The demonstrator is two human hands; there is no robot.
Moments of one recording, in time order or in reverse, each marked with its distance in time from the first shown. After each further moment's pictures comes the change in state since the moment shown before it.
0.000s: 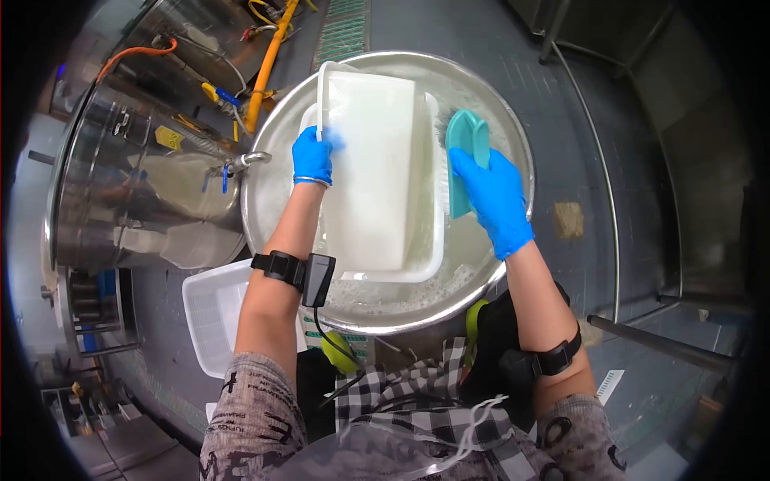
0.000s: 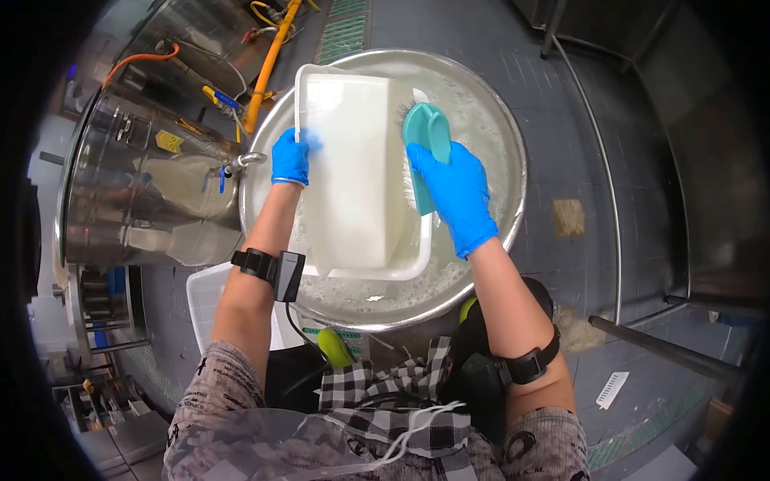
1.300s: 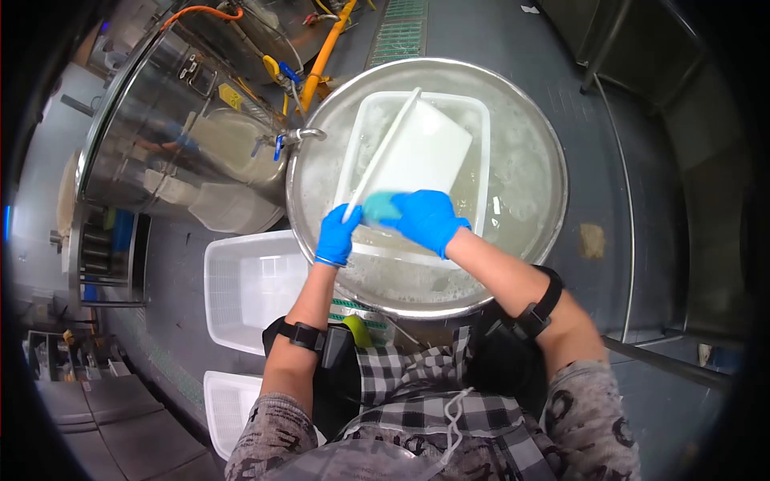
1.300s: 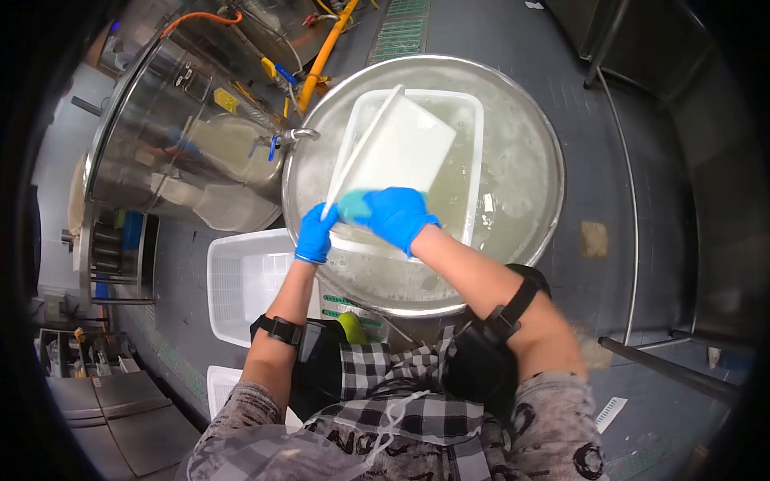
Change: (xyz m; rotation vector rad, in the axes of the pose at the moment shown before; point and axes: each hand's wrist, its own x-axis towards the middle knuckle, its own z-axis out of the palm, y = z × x) left_hand -0.143 -0.036 -0.119 0.189 -0.129 -0.038; right_hand -0.037 0.036 0.136 -0.878 -0.540 -0.535
